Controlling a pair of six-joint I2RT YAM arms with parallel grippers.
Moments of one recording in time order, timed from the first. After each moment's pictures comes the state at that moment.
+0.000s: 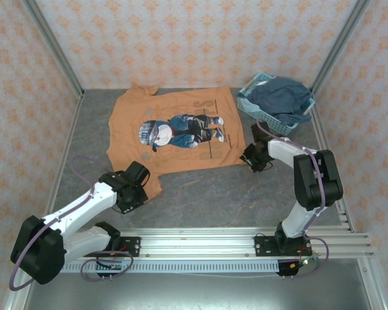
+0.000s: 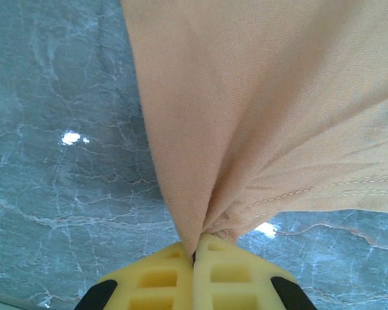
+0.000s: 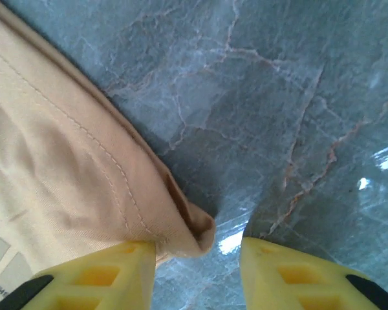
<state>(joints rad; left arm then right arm) -0.46 1.07 0.58 -0.94 -0.06 -1.05 0.20 1.72 1.00 -0.58 -0.17 0.97</state>
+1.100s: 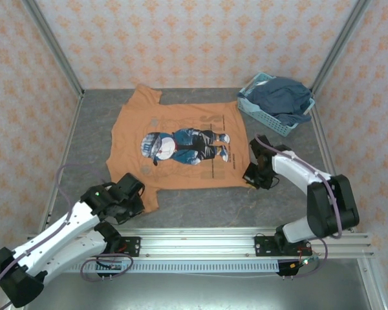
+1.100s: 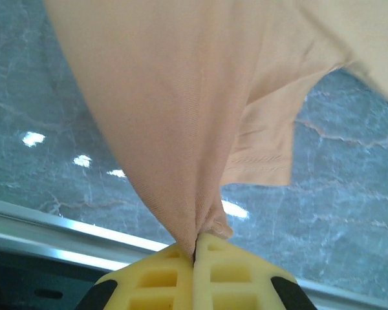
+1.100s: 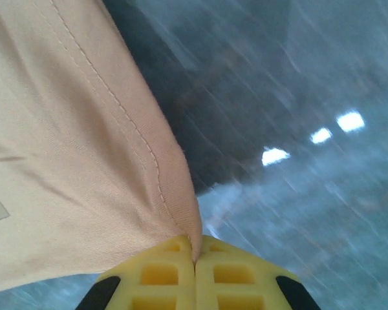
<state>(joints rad) -0.65 0.74 0.59 -1.15 -0.03 -1.20 0.29 1.41 0.82 -0.90 -0.15 0.80</state>
